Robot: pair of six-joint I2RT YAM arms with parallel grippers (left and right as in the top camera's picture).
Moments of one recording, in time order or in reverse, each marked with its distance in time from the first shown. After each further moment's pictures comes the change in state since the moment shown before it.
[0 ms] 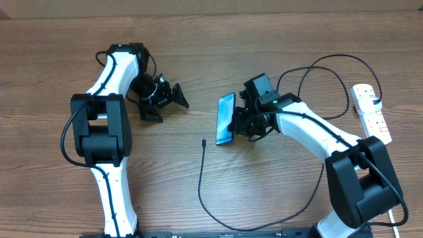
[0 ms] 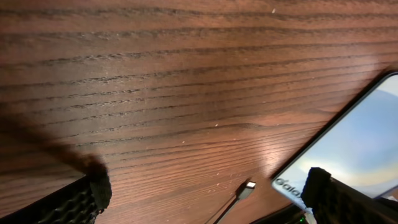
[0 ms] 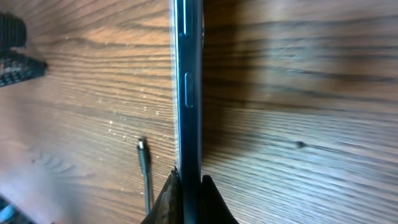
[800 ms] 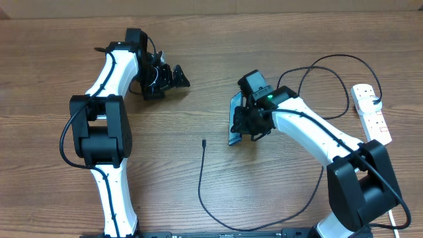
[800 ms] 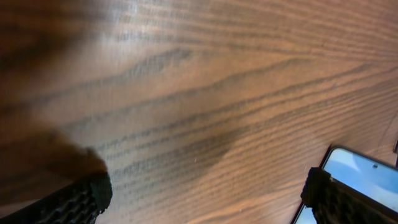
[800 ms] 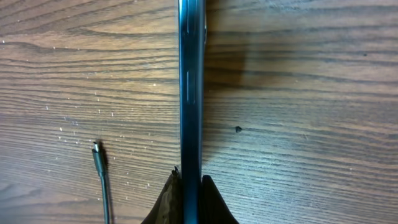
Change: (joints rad) left arm -0.002 -0.013 0.019 0.328 -0.002 -0.001; right arm 0.052 -0.008 0.090 -0.179 0.217 -0.018
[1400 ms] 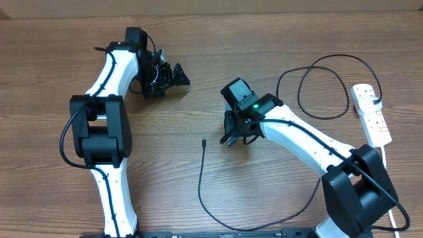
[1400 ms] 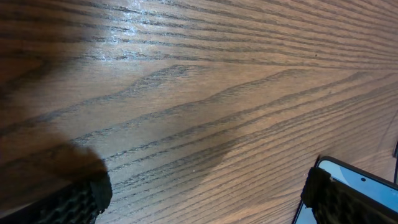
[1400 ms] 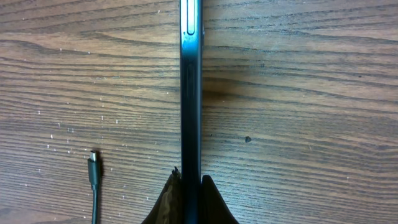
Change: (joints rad) left arm 0.000 0.000 0.000 0.026 0.000 0.000; right arm 0.111 -0.010 0.001 0.030 0.179 0.023
